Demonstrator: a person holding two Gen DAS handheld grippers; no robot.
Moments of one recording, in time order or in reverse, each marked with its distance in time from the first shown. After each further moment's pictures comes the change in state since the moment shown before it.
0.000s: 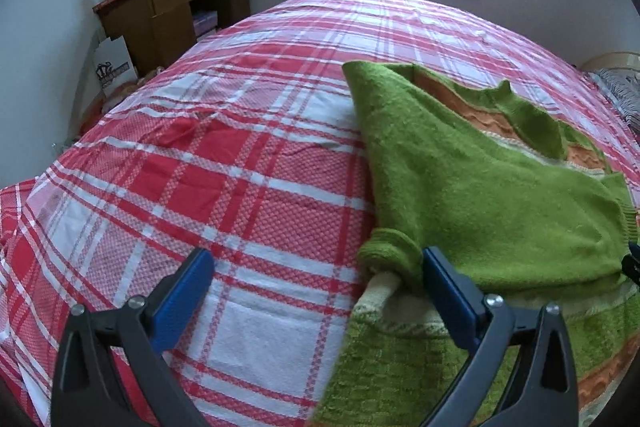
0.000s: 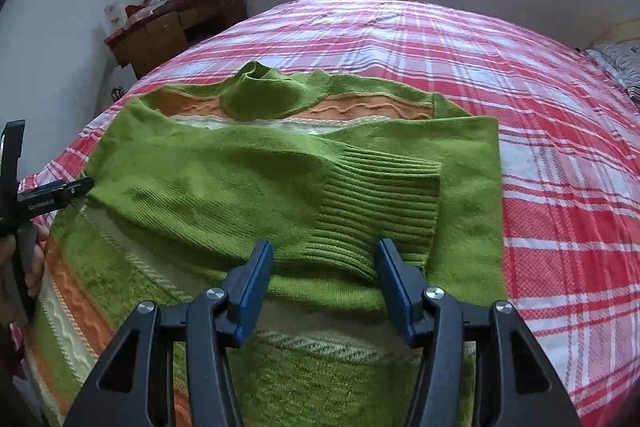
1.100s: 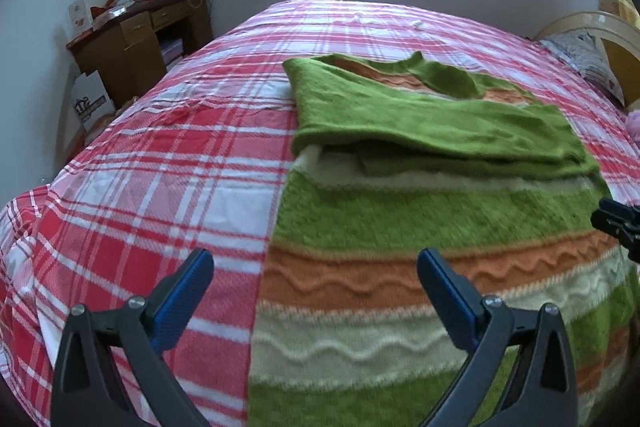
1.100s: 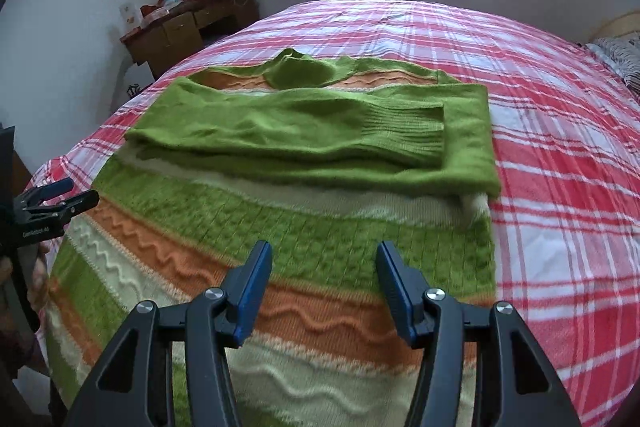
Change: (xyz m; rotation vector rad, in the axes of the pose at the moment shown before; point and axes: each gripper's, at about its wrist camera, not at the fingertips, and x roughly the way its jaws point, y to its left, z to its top) left arm -0.074 -0.017 -0.063 0.156 -0.050 -0.076; right arm -0.056 0.028 -0.055 0.006 0.004 0.042
